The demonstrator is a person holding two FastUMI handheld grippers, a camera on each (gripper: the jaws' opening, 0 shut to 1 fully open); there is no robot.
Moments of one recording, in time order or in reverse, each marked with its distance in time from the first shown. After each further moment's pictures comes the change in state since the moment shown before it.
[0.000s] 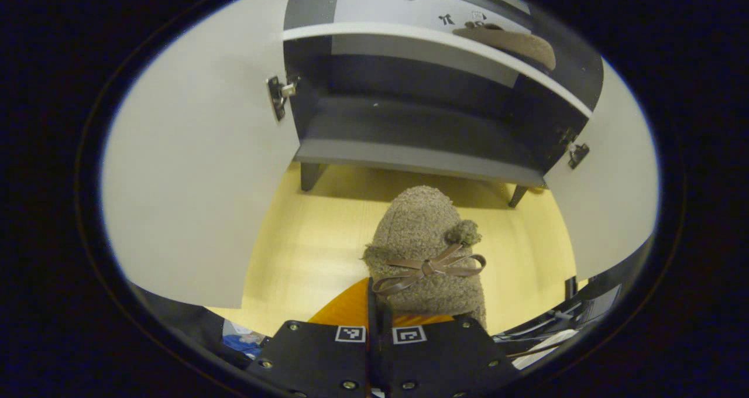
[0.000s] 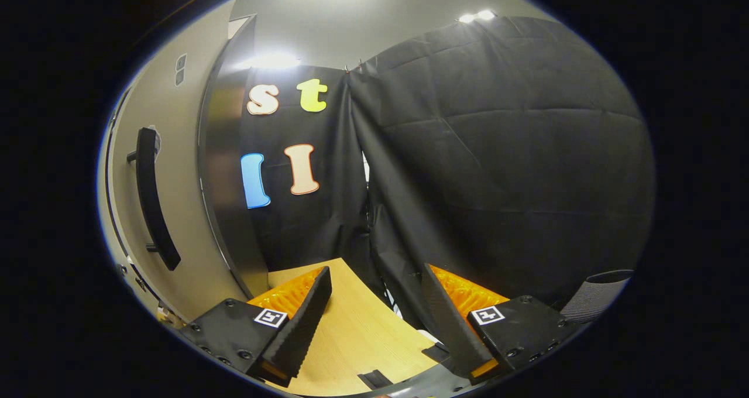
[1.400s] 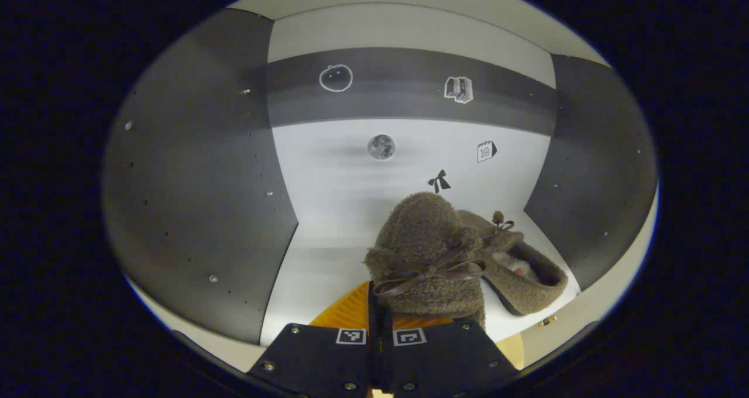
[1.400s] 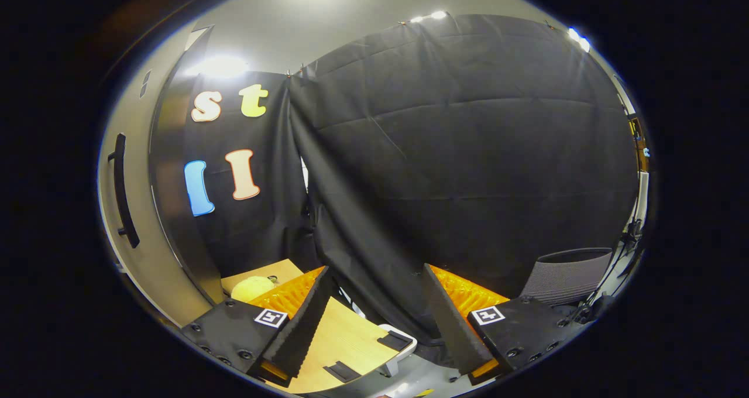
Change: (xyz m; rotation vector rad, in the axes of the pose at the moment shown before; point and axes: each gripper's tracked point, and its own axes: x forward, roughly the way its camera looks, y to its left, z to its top) left arm -0.013 -0.014 0.409 0.152 -0.375 0.028; right arm -0.056 -0.093 -0.030 0.083 -0.013 -0.314
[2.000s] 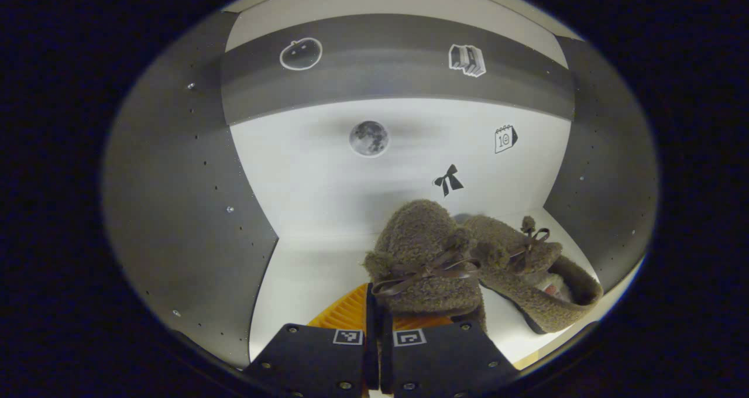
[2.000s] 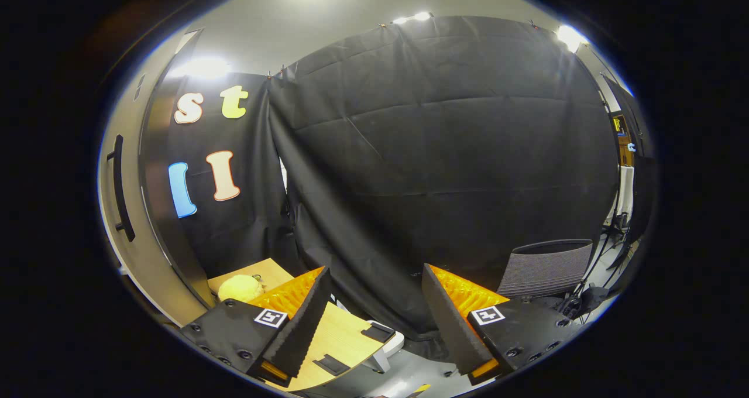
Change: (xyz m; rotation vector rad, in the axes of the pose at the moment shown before) left arm 0.062 -0.009 -0.002 0.046 0.035 -0.018; right arm -0.027 -0.021 -0.012 0.022 0.003 -0.085
